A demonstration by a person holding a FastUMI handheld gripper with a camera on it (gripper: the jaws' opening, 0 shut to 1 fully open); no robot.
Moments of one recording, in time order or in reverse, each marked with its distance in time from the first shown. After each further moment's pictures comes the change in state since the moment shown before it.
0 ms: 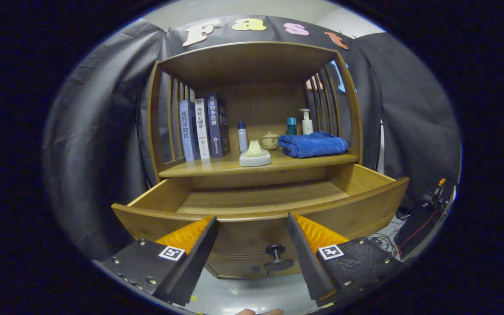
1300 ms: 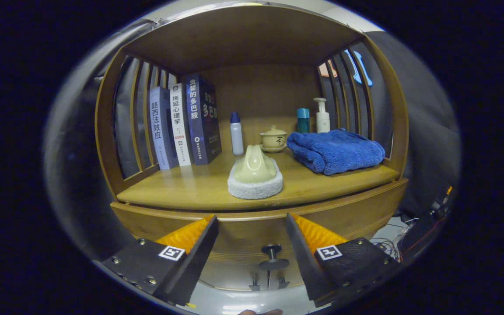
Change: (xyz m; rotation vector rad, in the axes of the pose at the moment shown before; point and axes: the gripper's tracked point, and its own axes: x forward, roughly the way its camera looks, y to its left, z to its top) arm 0.145 0.006 0.022 0.000 0.094 -0.020
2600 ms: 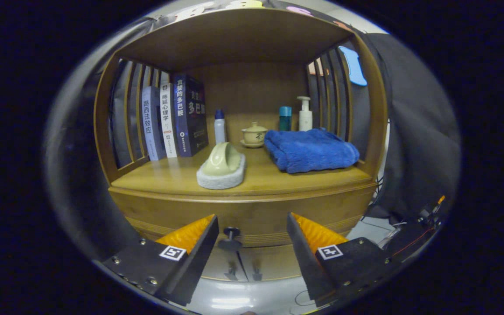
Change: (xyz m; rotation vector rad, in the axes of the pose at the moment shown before) arm -0.055 -0.083 0.012 -0.078 0.039 -0.016
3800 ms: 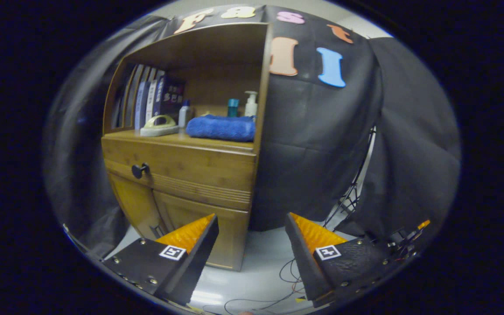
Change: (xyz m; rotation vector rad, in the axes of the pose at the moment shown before) arm -0.042 -0.265 -0.063 -0.092 -0.053 0.033
